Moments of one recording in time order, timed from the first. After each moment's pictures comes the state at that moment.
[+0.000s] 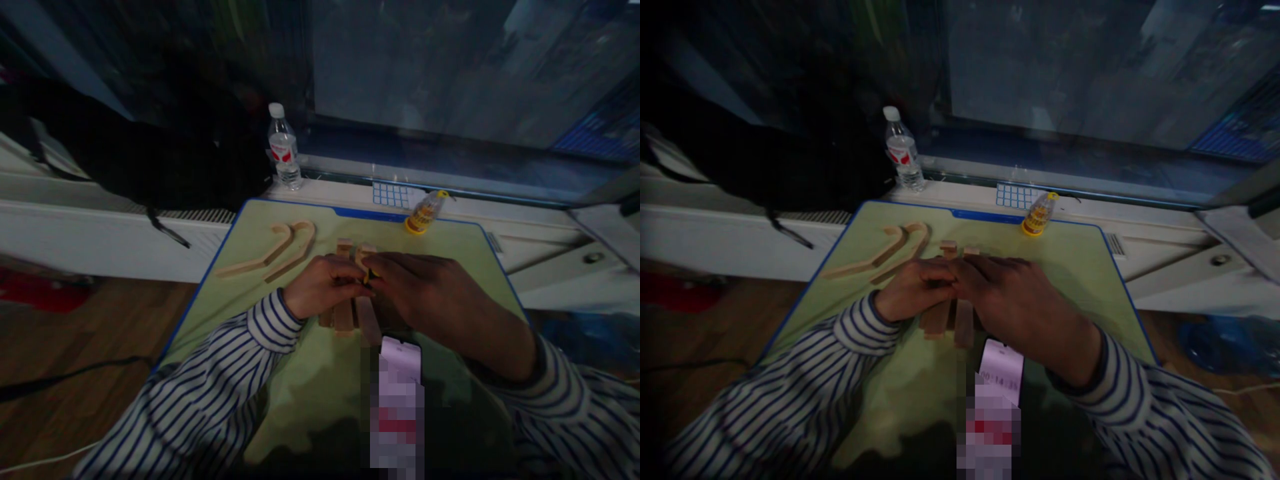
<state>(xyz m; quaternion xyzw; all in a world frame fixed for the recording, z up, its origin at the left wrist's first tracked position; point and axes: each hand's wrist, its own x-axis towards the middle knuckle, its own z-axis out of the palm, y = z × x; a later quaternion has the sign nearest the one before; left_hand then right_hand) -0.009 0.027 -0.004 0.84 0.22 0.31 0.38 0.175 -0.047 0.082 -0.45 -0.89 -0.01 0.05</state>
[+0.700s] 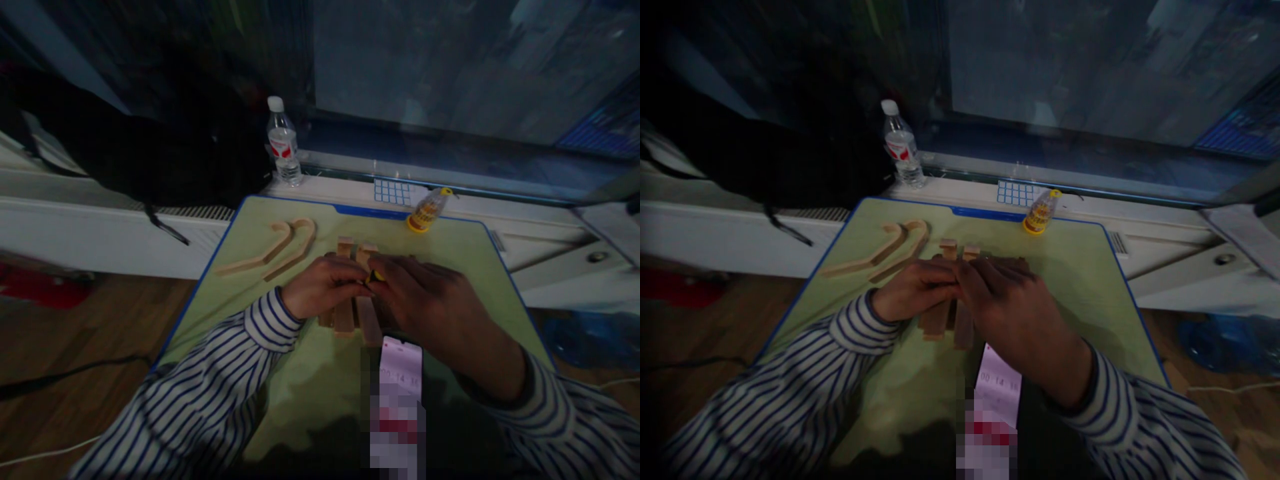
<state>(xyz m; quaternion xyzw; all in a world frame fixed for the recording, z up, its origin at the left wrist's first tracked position) -0.009 0.032 -0.007 0.86 0.15 0.29 0.40 0.169 -0.058 0.068 -0.48 -0.87 -0.07 0.12</state>
